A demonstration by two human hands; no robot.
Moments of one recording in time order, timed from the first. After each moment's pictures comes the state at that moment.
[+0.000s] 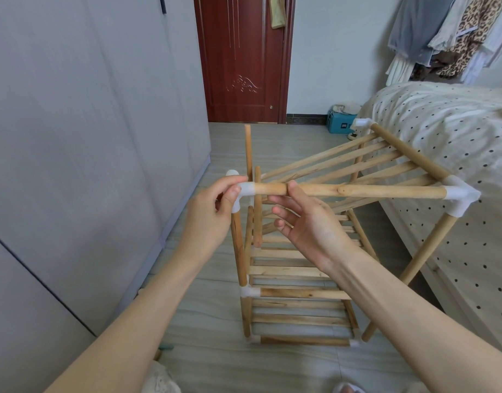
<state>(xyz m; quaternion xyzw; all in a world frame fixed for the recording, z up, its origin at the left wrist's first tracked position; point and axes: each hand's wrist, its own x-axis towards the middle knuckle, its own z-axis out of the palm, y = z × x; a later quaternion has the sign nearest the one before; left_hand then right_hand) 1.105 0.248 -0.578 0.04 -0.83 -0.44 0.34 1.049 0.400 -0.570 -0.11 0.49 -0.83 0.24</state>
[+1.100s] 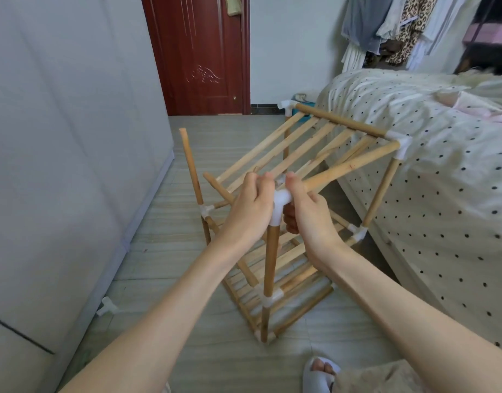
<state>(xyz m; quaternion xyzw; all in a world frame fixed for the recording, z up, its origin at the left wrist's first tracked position) 1.070 0.349 -0.570 0.03 -0.81 -0.57 0.16 1.049 0.451 -0.578 -0.10 0.69 -0.72 0.05</state>
